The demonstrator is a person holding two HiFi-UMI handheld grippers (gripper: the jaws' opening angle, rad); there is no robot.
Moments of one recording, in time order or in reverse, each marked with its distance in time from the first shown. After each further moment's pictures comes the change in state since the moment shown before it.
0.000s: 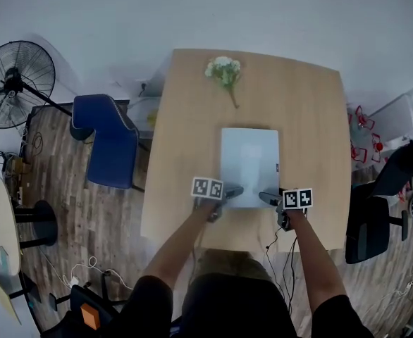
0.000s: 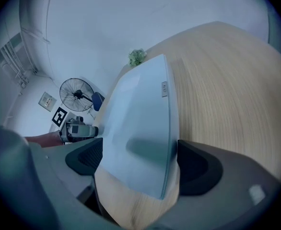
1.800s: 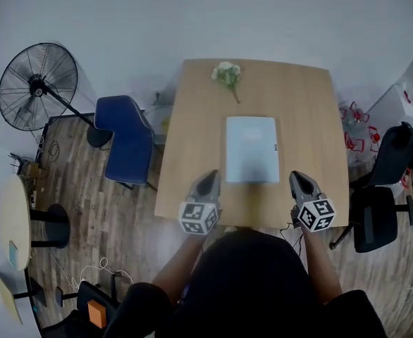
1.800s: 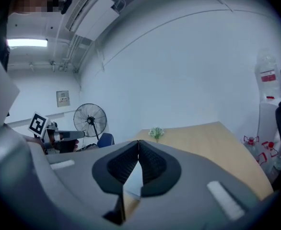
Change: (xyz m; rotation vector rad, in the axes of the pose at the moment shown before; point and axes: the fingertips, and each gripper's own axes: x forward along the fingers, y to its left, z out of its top) left arm -0.266 -0.208 -0.043 0.583 -0.838 0.245; right arm -0.250 0.163 -0.024 -0.496 -0.739 -0.084
